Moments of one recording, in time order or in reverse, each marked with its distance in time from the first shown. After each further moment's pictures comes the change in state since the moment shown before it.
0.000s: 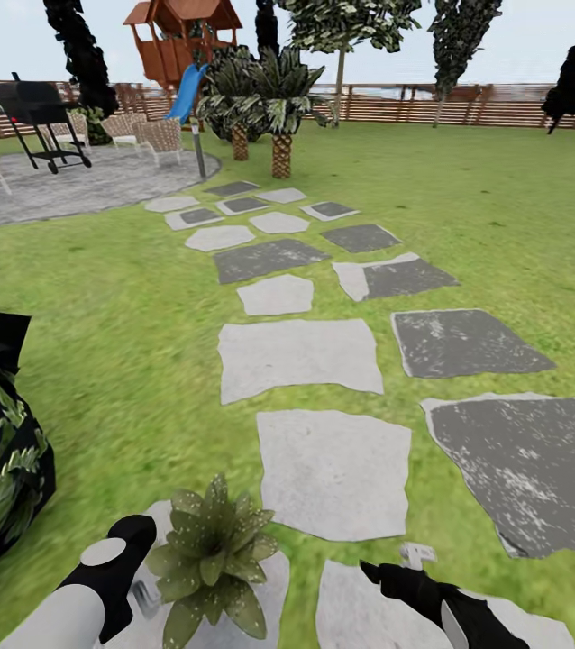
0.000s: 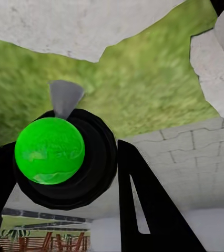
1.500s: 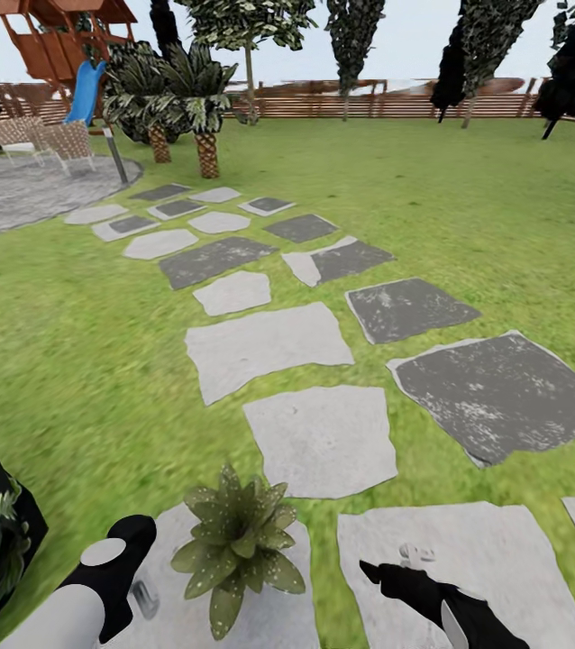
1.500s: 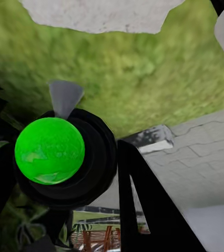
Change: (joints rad) left arm 0.000 0.000 0.001 0.000 -0.001 0.000 0.000; right arm 0.000 -0.001 0.000 0.000 0.000 0.000 0.001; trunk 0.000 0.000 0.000
